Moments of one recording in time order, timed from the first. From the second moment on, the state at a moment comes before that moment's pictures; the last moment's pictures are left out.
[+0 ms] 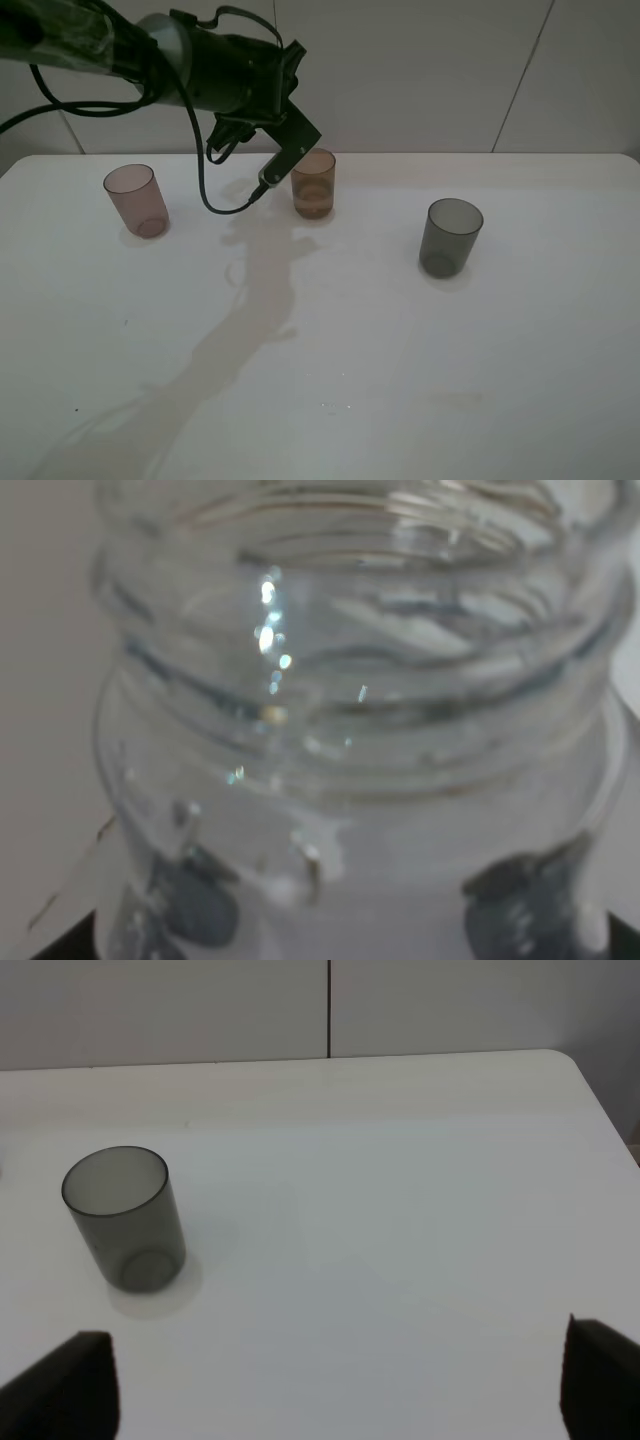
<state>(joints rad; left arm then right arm) -0.65 2.18 -1.58 1.32 0.57 0.65 -0.13 0.00 -0.52 0.00 1.06 -0.01</state>
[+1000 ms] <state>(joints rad) -0.55 1.81 -0.94 0.10 -0.24 0.30 -0.13 0.00 -0.52 0.00 1.06 -0.01</state>
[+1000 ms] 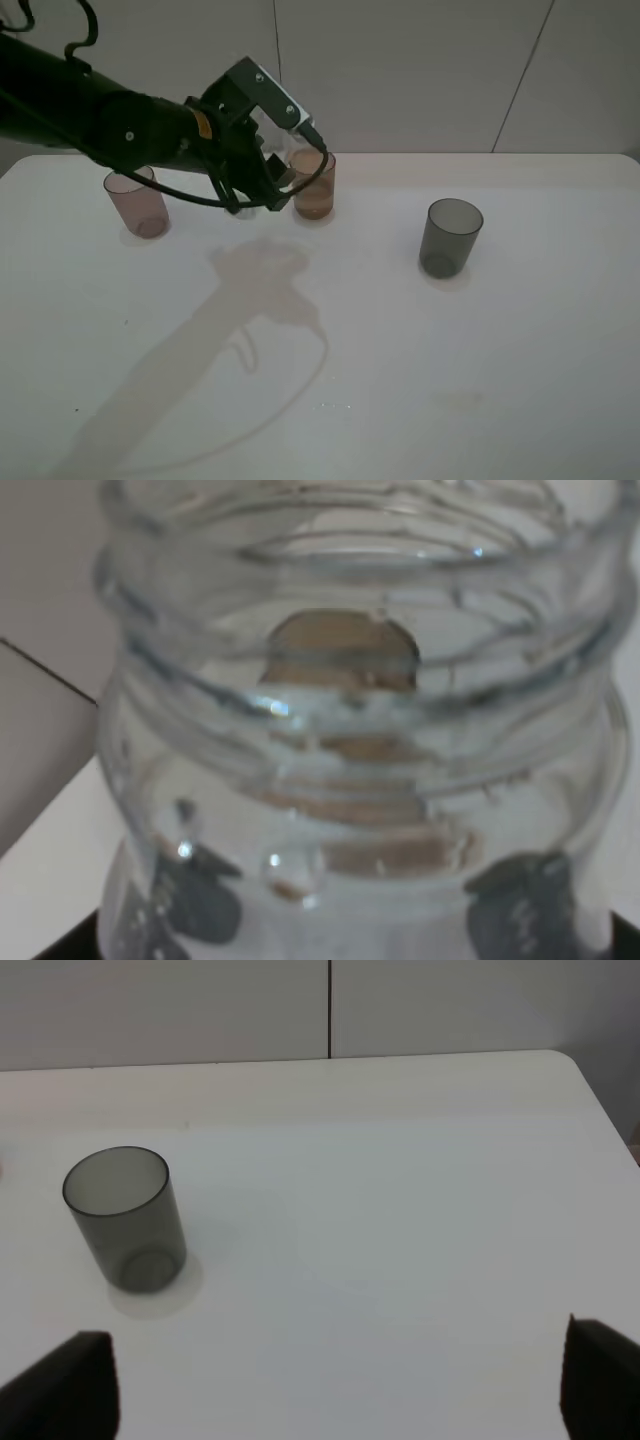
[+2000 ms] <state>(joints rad) -0.54 2.06 -0.55 0.14 -1.16 0.00 -0.13 0.00 -0.52 0.00 1.06 -0.01</state>
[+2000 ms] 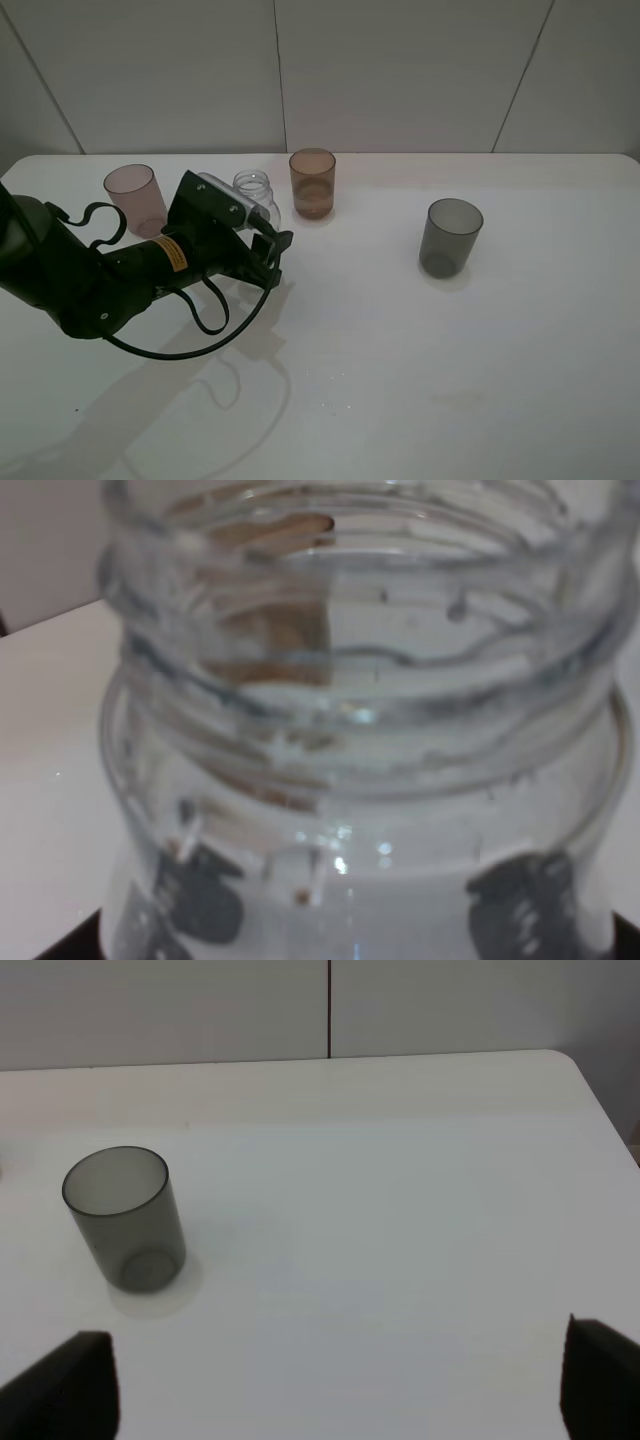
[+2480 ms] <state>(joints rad) -0.54 2.06 -0.55 0.14 -1.17 0.00 -0.13 0.00 -0.52 0.00 1.06 -0.01</state>
